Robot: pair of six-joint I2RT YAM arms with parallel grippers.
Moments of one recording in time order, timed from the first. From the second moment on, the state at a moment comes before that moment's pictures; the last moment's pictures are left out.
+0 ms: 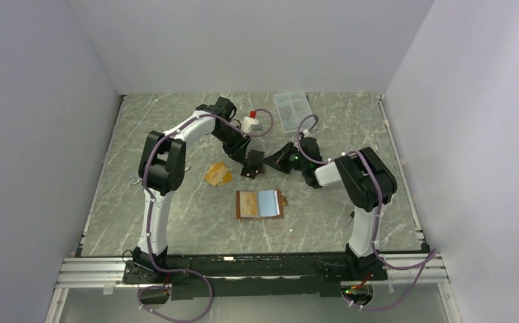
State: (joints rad) left arm -0.39 2.23 1.81 -0.86 0.64 0.60; right arm 0.40 1.95 0.79 0.70 -0.41 1.15
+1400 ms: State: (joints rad) left arm -0.50 2.36 1.98 -0.89 0.47 0.49; right arm 0.41 1.95 0.77 0.68 -0.43 1.10
